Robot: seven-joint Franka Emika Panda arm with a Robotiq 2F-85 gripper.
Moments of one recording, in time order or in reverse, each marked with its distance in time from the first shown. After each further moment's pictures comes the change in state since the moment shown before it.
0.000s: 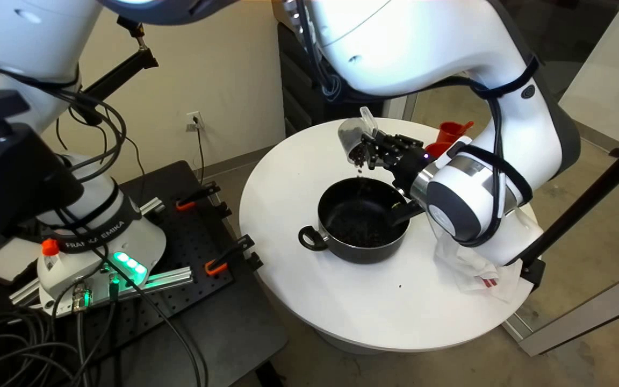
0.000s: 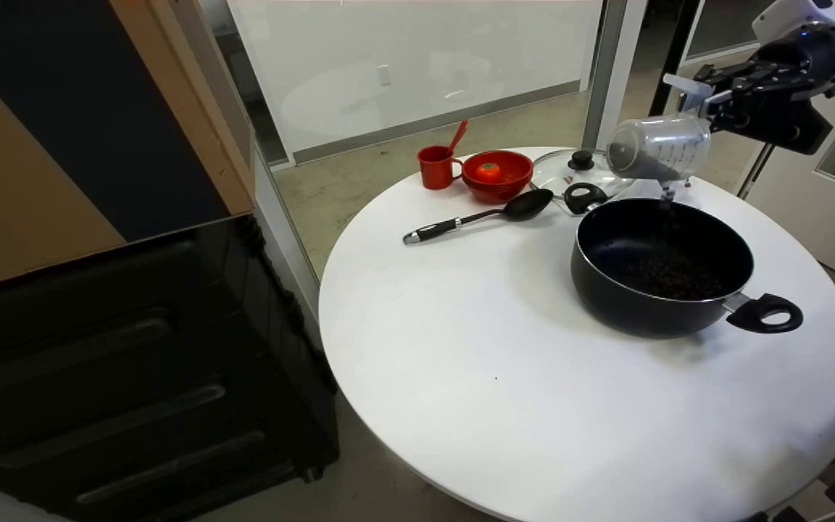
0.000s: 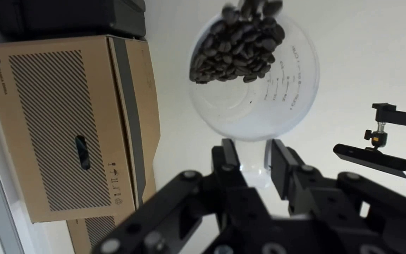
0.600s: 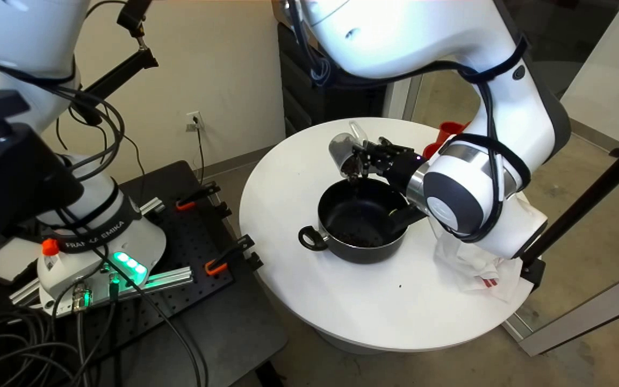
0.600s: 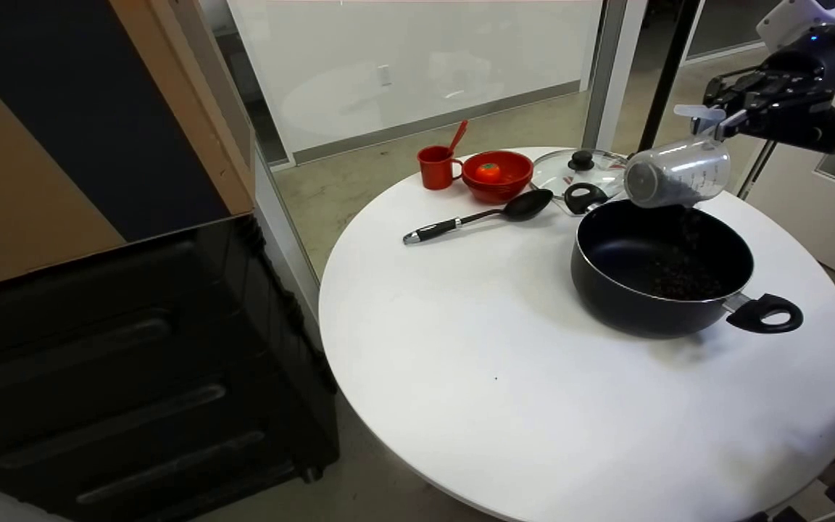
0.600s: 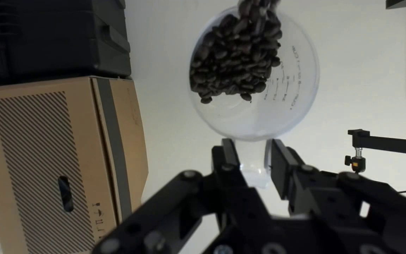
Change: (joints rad) arm 0.009 -0.052 0.000 -0.052 -0.122 0.084 0.000
